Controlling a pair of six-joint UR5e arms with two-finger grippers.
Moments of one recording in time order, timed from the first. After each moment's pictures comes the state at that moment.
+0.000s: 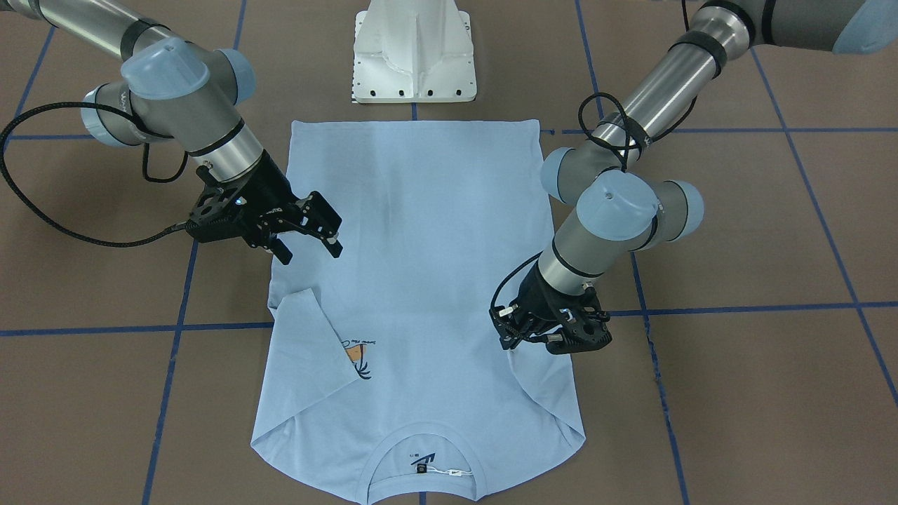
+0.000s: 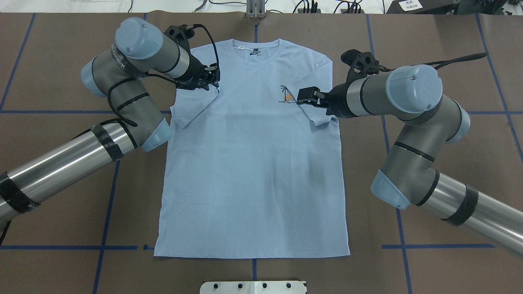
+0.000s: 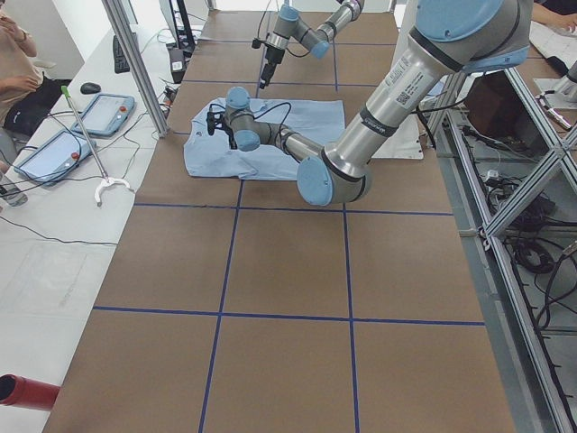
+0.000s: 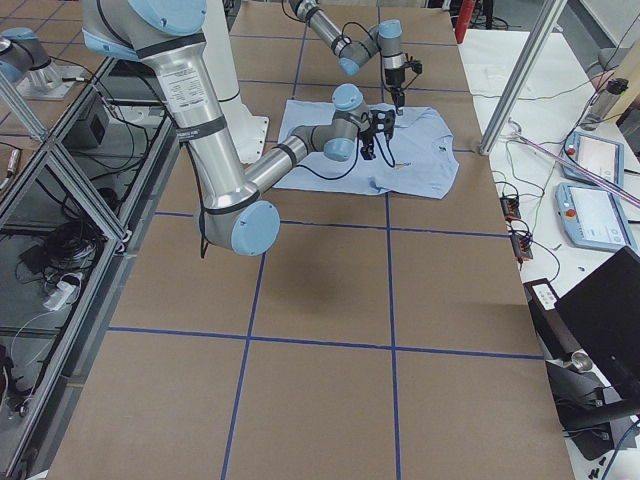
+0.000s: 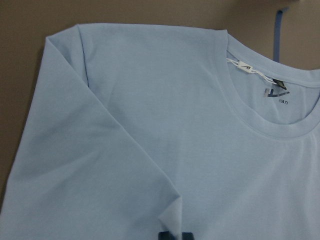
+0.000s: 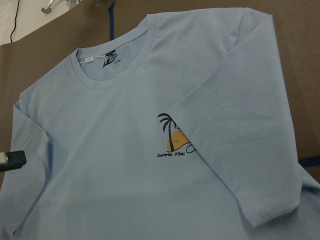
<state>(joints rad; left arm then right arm) -0.78 -2.34 -1.19 -2.30 -2.00 -1.38 0.69 -1.14 1.70 -0.93 1.83 1.44</state>
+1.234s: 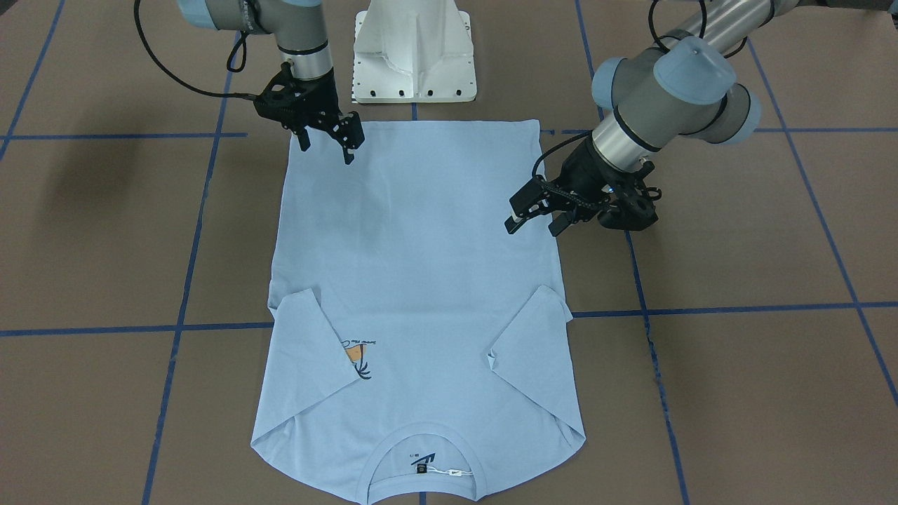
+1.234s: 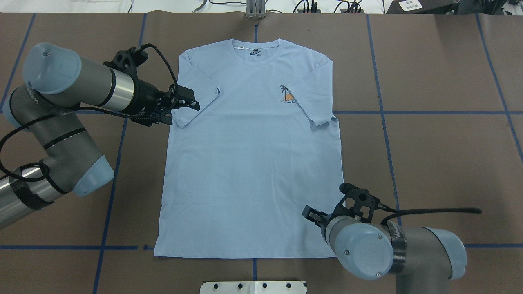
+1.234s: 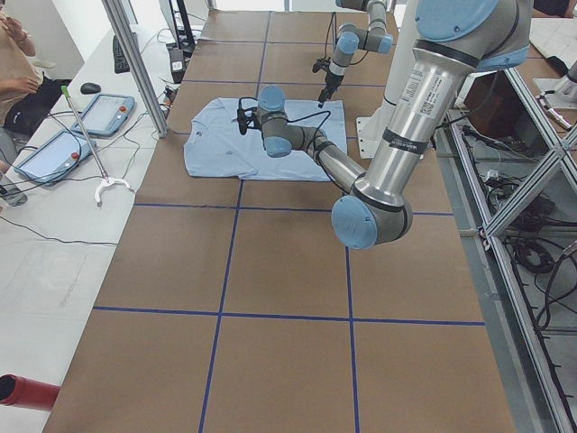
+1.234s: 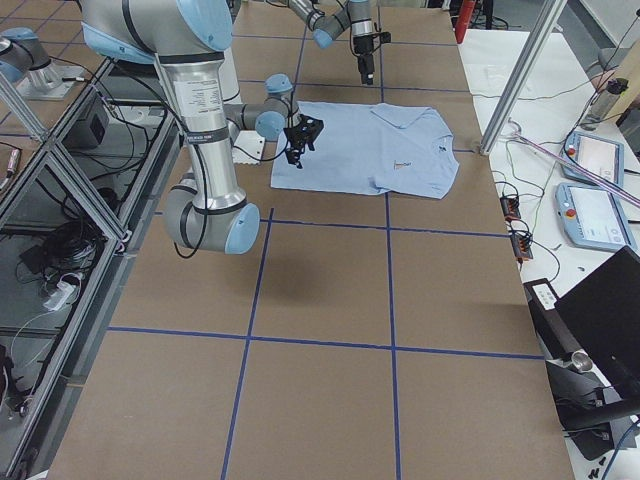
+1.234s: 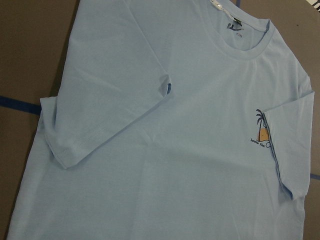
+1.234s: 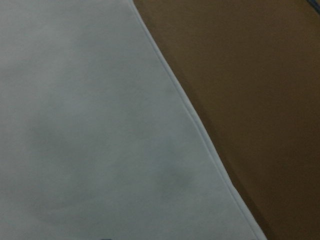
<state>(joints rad) -0.76 -2.01 -1.68 -2.30 -2.10 -1.53 0.13 -1.33 2.05 -1.57 1.41 2.02</state>
